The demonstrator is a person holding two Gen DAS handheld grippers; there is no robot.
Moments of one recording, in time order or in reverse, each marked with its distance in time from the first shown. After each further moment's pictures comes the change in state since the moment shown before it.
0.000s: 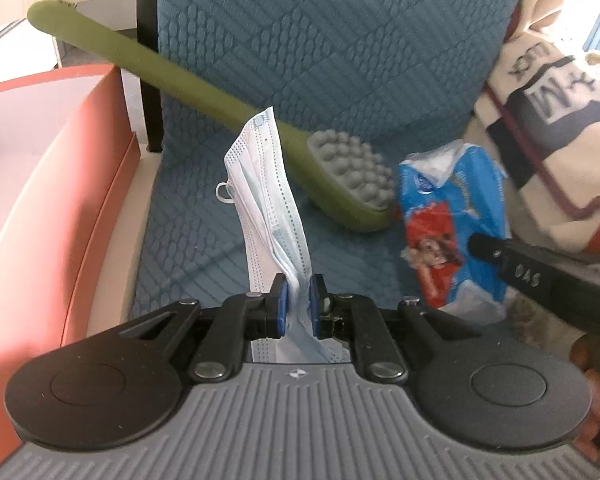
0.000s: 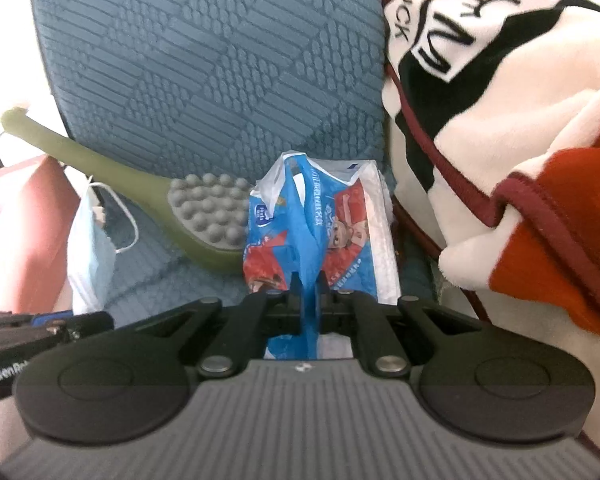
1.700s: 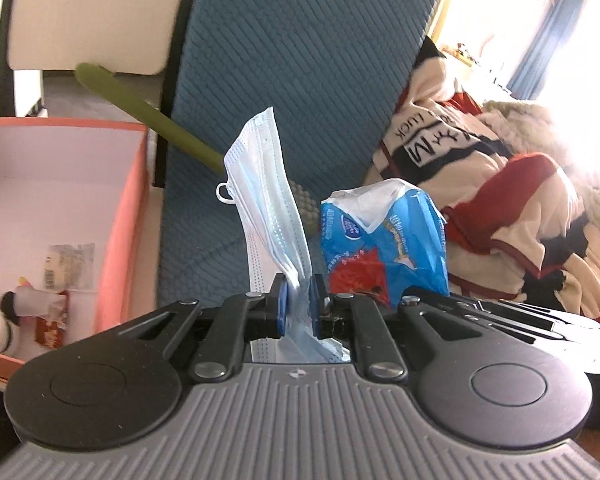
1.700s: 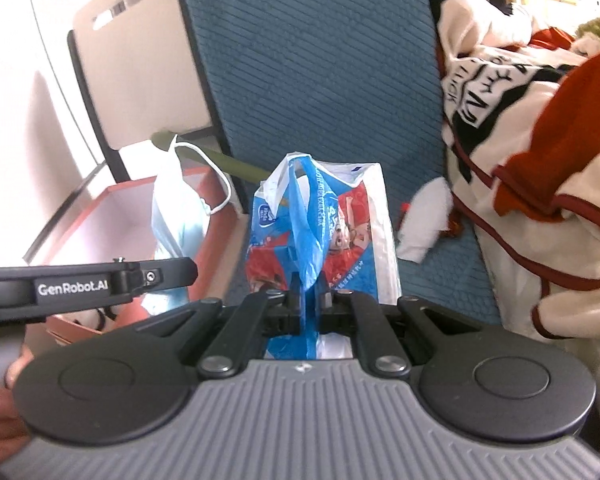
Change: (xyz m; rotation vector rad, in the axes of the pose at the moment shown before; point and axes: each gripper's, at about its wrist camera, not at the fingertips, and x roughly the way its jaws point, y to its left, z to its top) left arm -0.179 0.057 -0.046 0.011 -0.143 -0.210; right arm -0.180 0.076 -0.048 0.017 -0.090 0.174
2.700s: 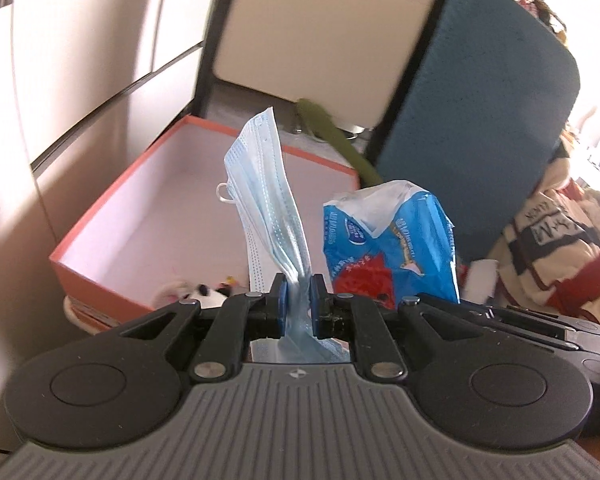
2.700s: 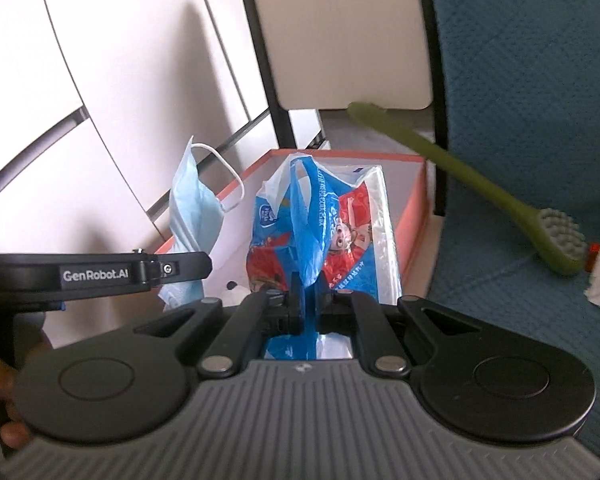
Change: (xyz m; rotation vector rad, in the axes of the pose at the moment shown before) left arm -0.121 0.164 -0.006 -0.221 -0.100 0.270; right arm 0.052 0.168 0.008 -0.204 0.084 0.334
